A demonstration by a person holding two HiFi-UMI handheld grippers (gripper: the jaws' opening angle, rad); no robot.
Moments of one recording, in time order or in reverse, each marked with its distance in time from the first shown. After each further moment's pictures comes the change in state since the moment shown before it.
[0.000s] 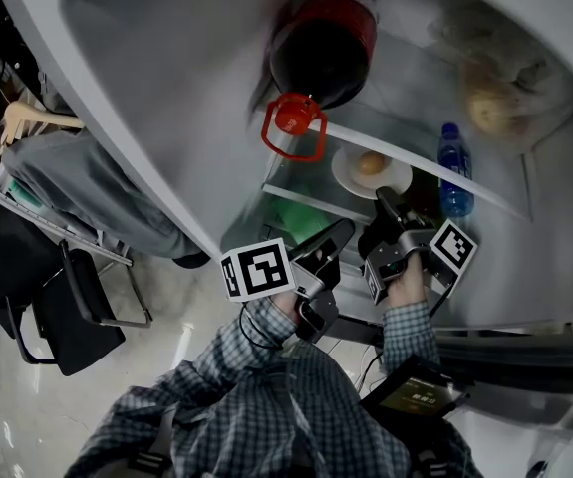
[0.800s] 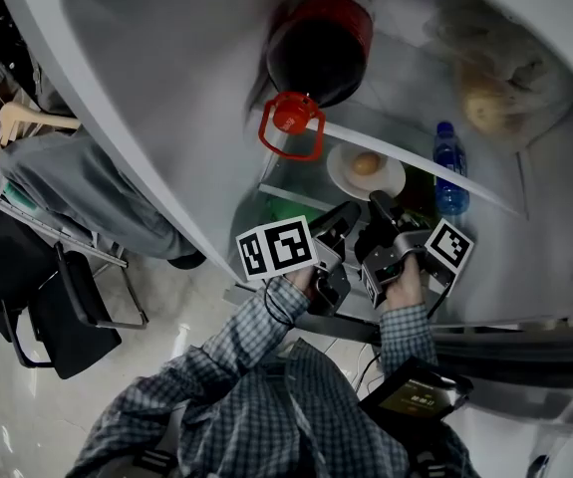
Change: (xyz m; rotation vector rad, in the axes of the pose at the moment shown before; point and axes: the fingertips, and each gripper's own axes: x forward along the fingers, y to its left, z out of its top) left arm 0.040 0.027 0.011 0.095 0.004 0.077; right arm -0.001 -0.009 -0.004 -0.032 0.039 -0.037
